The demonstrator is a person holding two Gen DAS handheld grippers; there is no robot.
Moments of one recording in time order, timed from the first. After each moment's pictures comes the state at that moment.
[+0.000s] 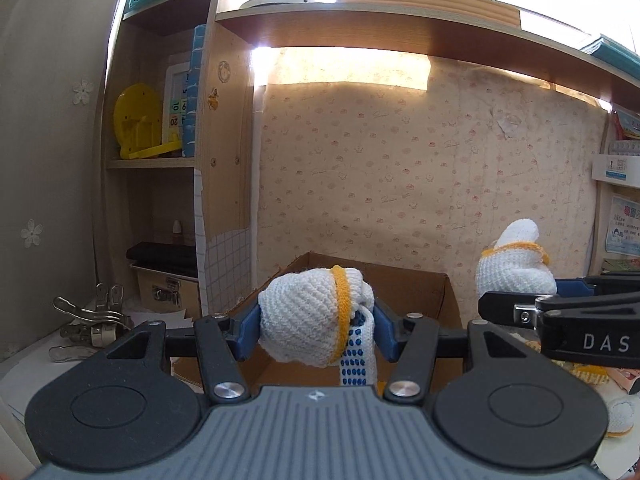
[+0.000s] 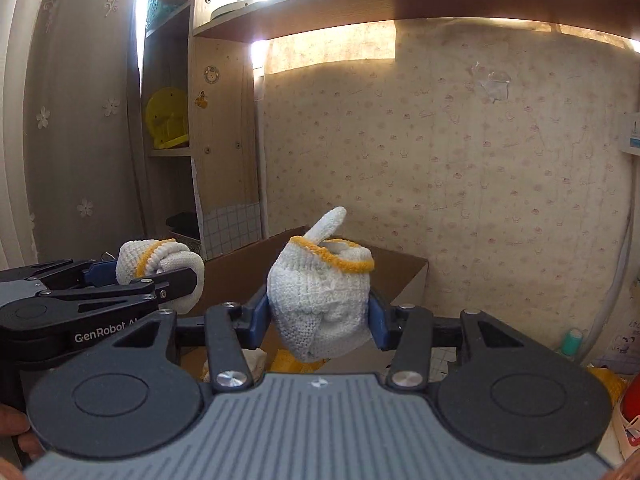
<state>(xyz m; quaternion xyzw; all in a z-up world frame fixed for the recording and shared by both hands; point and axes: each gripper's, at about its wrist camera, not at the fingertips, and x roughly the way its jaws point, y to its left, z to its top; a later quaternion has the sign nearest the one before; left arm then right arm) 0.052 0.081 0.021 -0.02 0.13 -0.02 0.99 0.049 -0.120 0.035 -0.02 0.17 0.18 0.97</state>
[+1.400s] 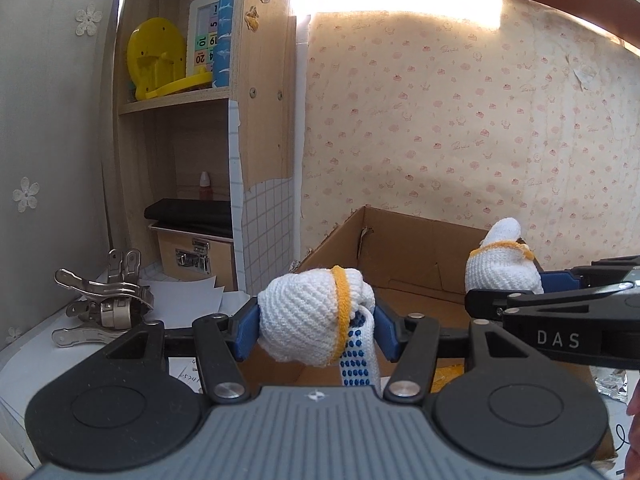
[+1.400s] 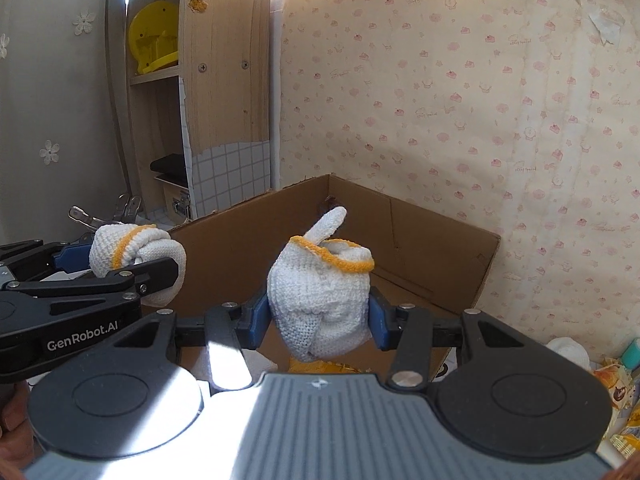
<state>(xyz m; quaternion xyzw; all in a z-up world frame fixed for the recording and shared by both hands) 0.116 0.117 -0.012 -0.02 0.19 0.02 0.98 0.147 -0.052 -0.005 -0.05 0.25 0.18 0.95</state>
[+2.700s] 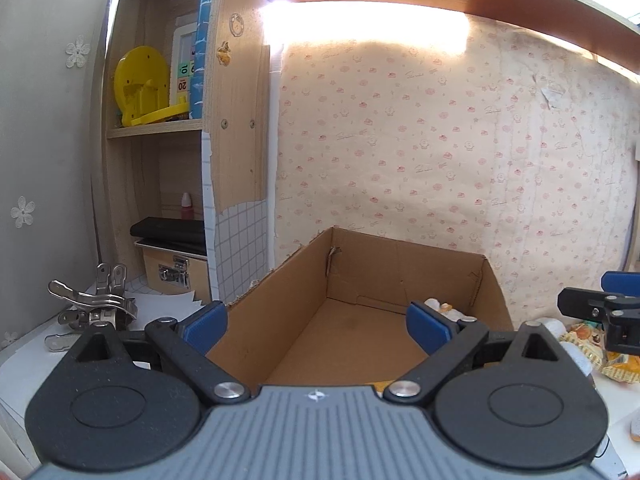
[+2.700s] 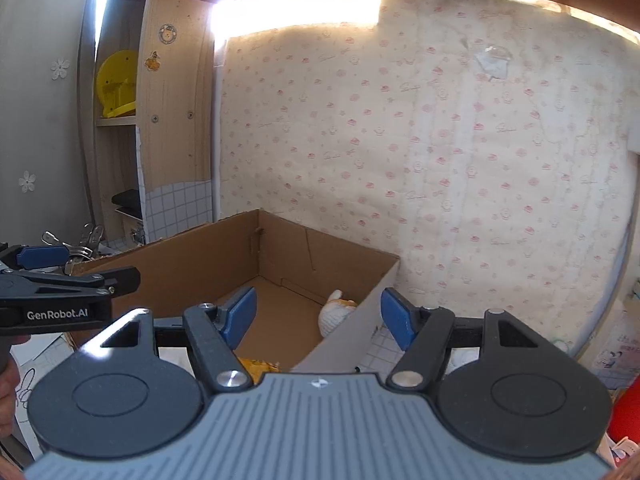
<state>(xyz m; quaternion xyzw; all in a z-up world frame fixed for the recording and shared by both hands) 0.091 0.084 0.004 -0.02 0.16 0.00 0.99 0.090 -0.138 0.018 -0.05 0.19 0.10 0.98</state>
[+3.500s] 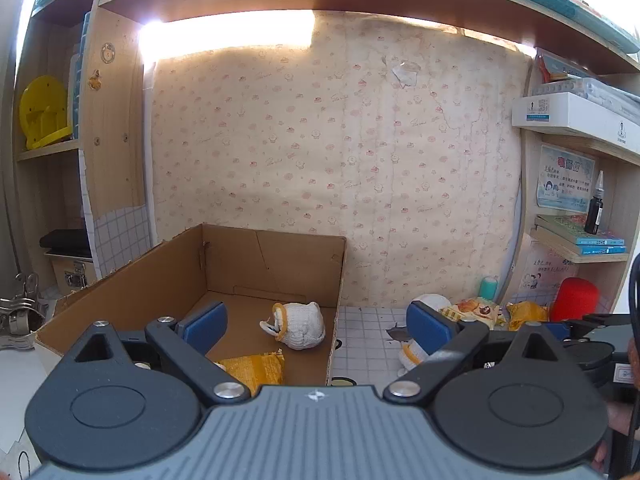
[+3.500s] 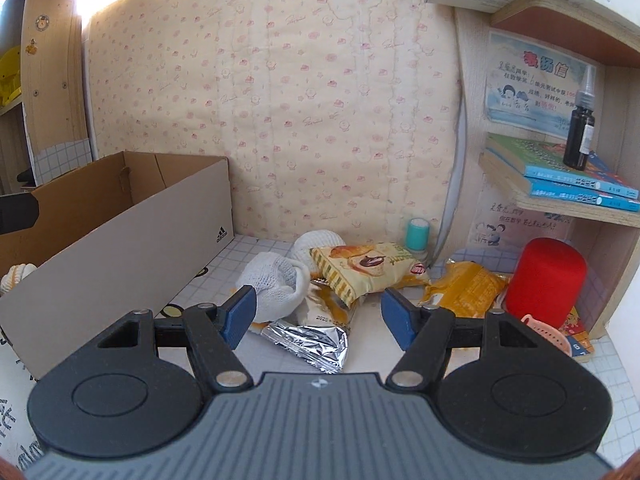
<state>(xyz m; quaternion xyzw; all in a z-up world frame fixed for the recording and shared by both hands) 0.051 -0.011 -0.003 0.00 0.16 -0.11 0.98 0.066 -0.251 -0.052 0.00 0.25 0.00 0.97</state>
